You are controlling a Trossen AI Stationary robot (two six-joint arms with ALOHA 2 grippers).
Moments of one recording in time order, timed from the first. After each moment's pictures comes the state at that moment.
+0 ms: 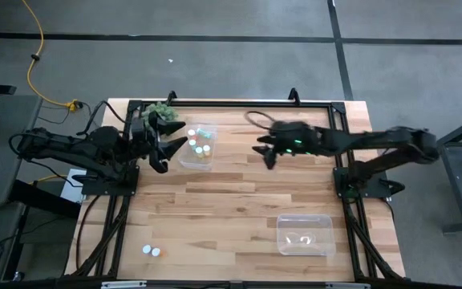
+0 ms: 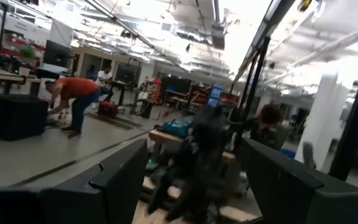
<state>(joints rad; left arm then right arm) -0.03 0.76 0.66 0.38 -0.42 -0.13 -0.13 1.21 0.84 -0.09 0.12 0.38</state>
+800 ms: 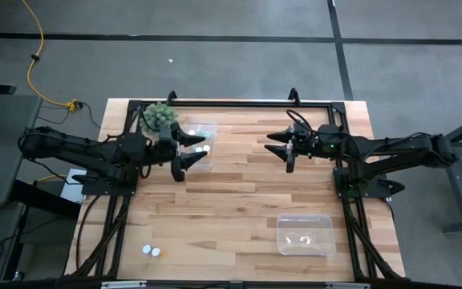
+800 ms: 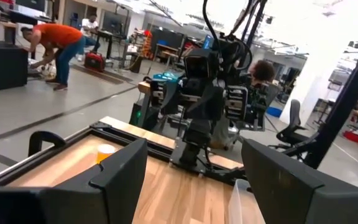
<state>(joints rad) 0.02 0.94 0.63 0.36 -0.29 -0.26 -0.06 0.96 0.67 0.18 0.13 0.26</state>
